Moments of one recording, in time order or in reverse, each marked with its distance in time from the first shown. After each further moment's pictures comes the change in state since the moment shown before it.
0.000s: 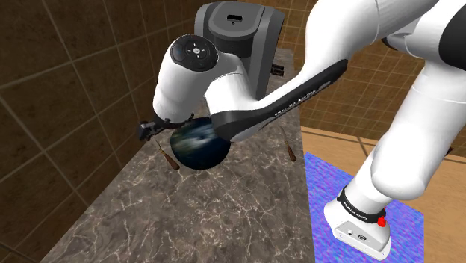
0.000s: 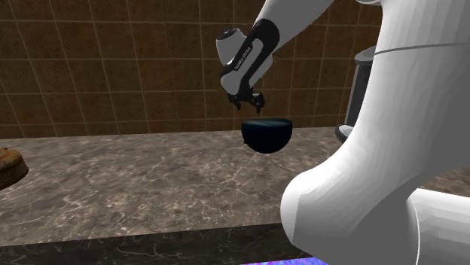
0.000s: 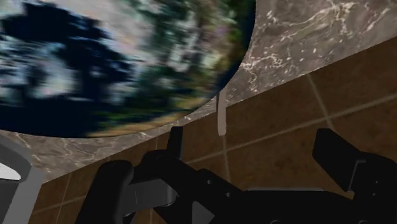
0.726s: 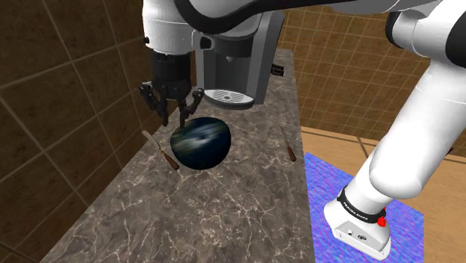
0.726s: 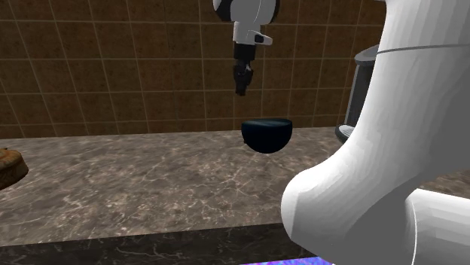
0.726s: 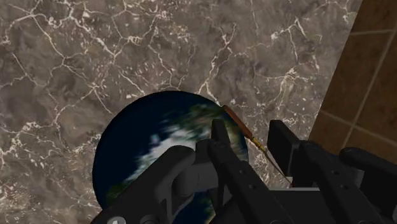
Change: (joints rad) arm -0.053 -0.031 0.035 0.352 0.800 -0.635 0.166
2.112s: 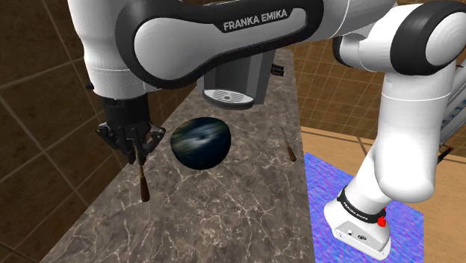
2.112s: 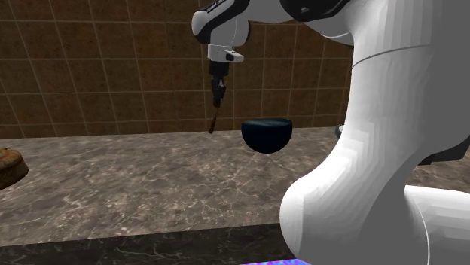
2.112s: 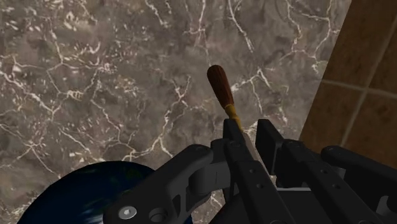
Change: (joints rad) arm 0.213 0.294 0.009 0.183 -0.210 0.057 0.231
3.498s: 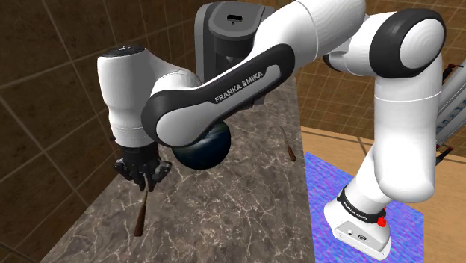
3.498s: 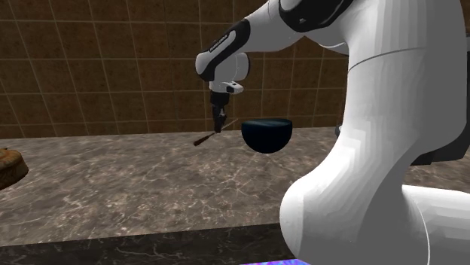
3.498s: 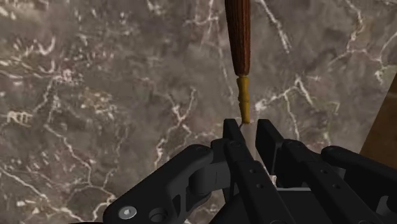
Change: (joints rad) arm 0.003 0.072 -0.034 -0.191 -0.056 0.248 0.025
